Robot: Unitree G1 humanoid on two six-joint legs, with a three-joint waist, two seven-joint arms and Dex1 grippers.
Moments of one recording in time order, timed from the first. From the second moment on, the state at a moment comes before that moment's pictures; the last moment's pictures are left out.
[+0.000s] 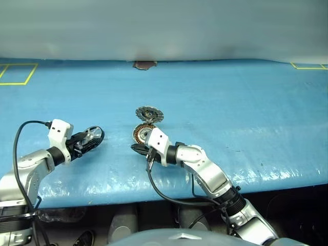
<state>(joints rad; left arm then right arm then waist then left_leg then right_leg) 0.00 0.69 0.28 -0.09 -0.47 0.63 -0.71 -0.30 -0.17 0.50 -0.12 0.09 0.37 0.70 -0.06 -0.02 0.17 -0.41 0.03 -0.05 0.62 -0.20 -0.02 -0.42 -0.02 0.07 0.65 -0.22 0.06</state>
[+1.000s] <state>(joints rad) -0.02 0.67 0.32 -0.08 -0.51 0.67 -0.68 -0.30 -0.17 0.50 -0.12 0.08 0.37 0.69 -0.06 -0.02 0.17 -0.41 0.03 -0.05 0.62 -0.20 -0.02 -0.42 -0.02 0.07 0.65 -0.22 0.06</state>
